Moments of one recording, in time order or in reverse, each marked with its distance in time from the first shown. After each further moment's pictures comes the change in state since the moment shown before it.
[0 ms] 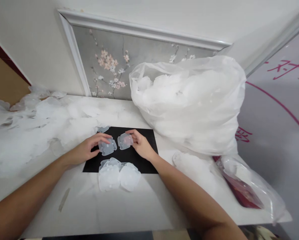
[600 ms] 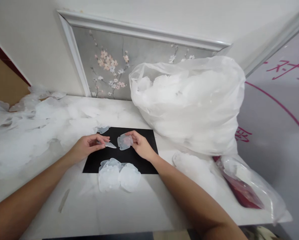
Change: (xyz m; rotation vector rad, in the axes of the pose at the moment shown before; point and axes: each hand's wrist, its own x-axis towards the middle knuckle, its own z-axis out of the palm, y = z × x) left_hand 0.005 0.004 0.005 -0.295 0.195 -0.164; right_hand 0.001 0.003 -0.001 -0.014 -0.003 -0.006
